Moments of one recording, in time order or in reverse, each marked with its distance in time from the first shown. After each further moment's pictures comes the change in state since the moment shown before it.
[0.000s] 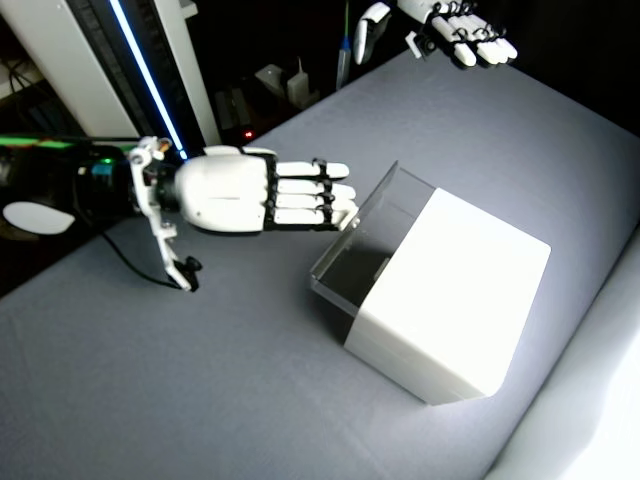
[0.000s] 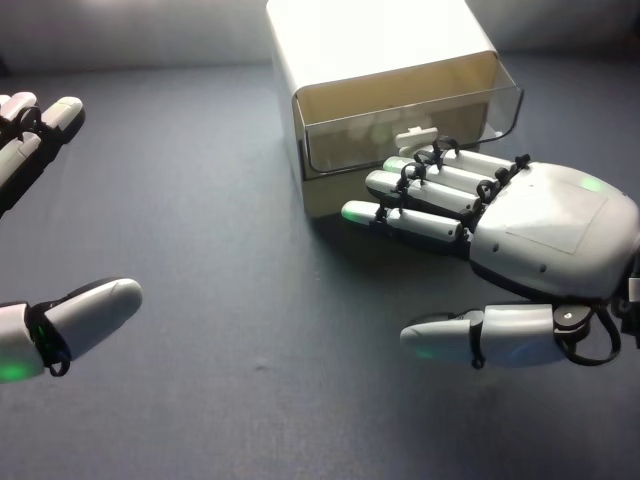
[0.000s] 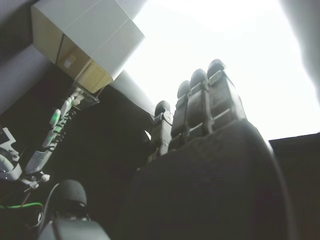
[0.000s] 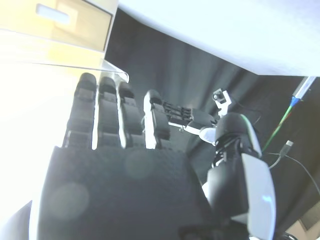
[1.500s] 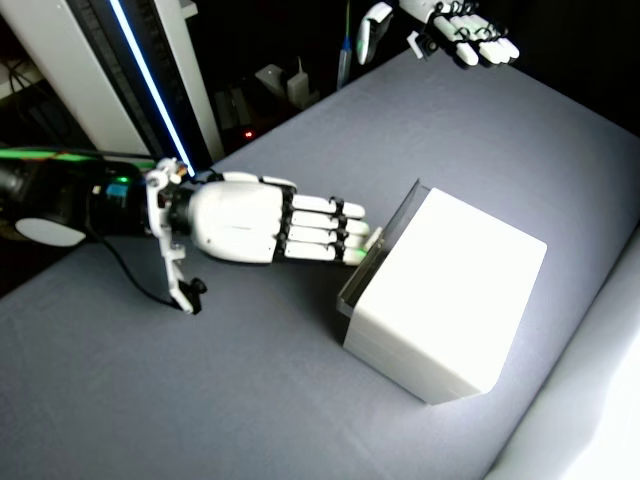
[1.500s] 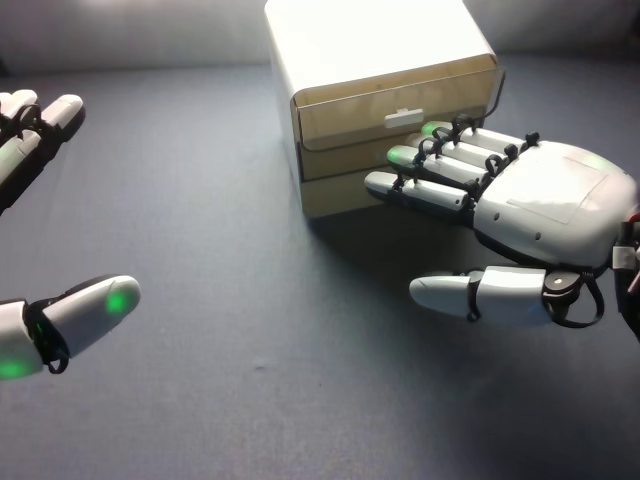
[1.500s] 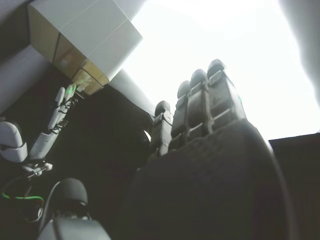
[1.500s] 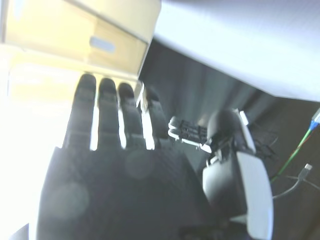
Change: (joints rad) left arm 0.000 -0.002 0.013 0.009 0.000 -0.014; right arm 0.023 -0.039 0.071 0.102 -0.050 -0.066
